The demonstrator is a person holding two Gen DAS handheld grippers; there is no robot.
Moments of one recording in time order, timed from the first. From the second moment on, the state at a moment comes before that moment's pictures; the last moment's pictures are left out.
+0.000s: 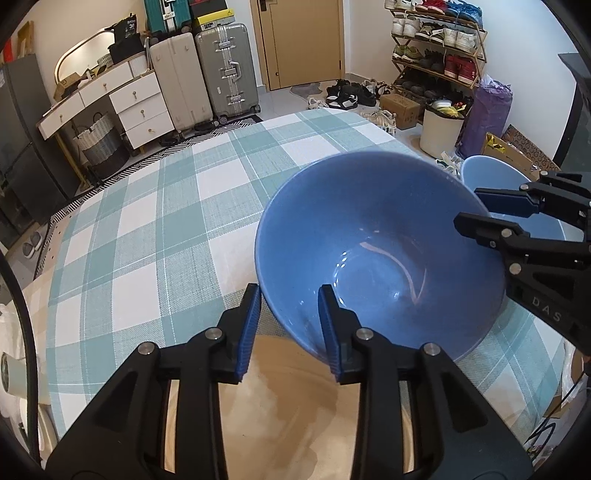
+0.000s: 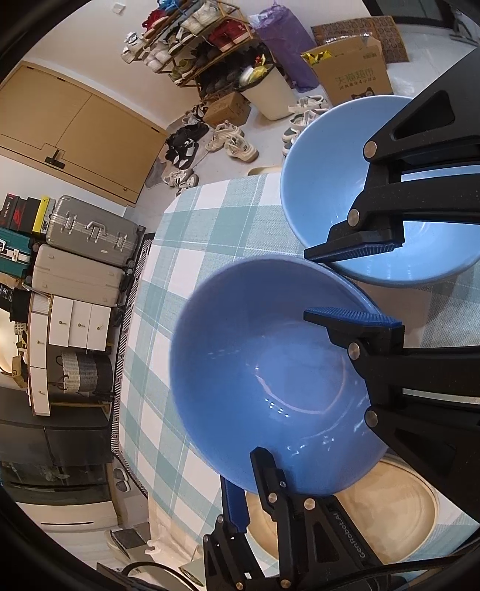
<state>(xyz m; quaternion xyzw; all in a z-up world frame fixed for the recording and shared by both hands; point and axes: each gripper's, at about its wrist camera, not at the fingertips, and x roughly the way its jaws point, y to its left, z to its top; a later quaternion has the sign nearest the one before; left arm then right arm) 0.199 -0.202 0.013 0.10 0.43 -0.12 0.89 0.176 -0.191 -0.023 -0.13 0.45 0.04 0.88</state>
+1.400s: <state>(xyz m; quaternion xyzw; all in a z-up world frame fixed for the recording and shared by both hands) 0.115 -0.255 0.096 0.02 0.39 -0.22 0.89 0.094 -0.278 0.097 -0.03 0.36 0.03 0.93</state>
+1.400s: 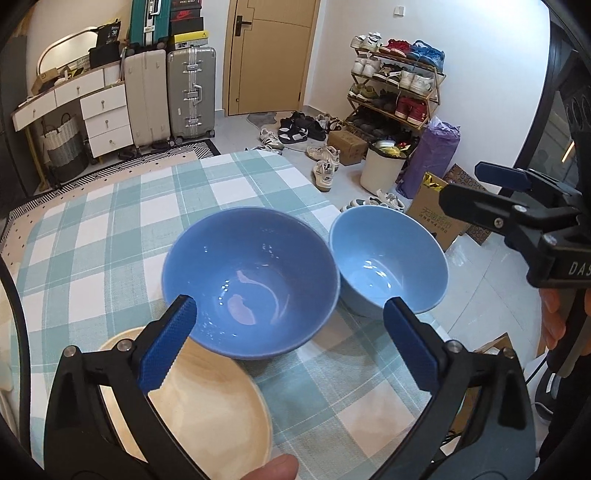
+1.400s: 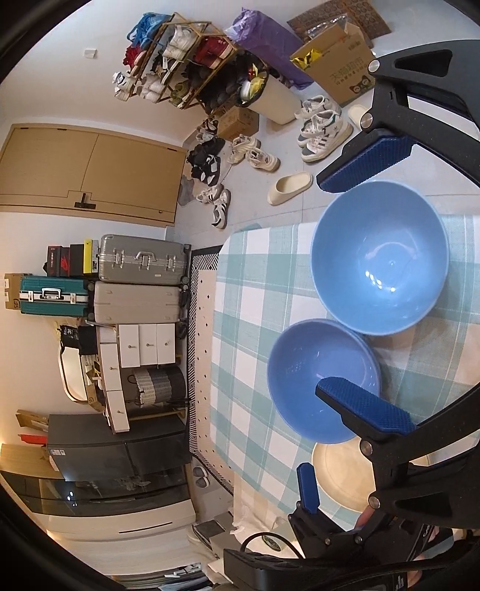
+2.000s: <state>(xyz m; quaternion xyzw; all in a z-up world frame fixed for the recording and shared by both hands) 0.119 -0.309 0.063 0.02 0.42 -0.22 0.88 0.080 -0.336 0.075 0.00 0.37 0.00 0.93</state>
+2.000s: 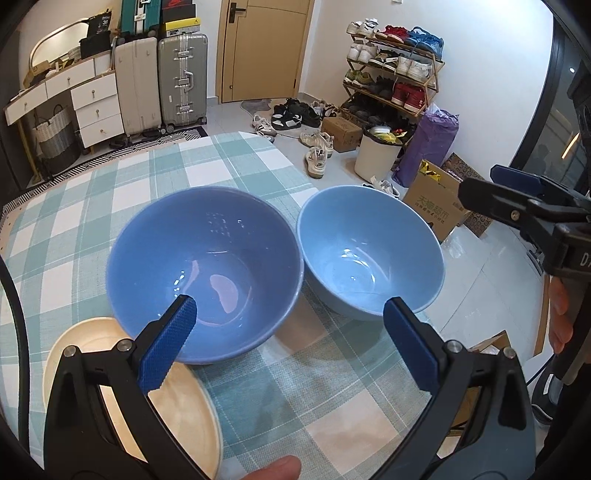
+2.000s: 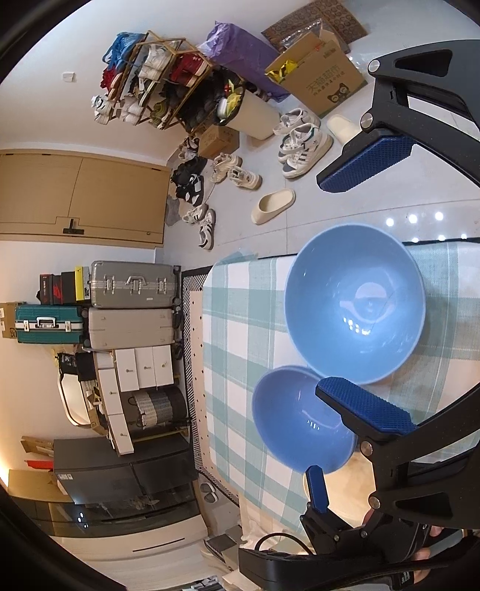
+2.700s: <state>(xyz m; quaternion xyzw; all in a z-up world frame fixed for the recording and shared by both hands) 0.138 -0.343 0.036 0.02 0.44 -0.23 0.87 0.095 -0.368 0.030 0.02 0.41 -0.02 0.91</state>
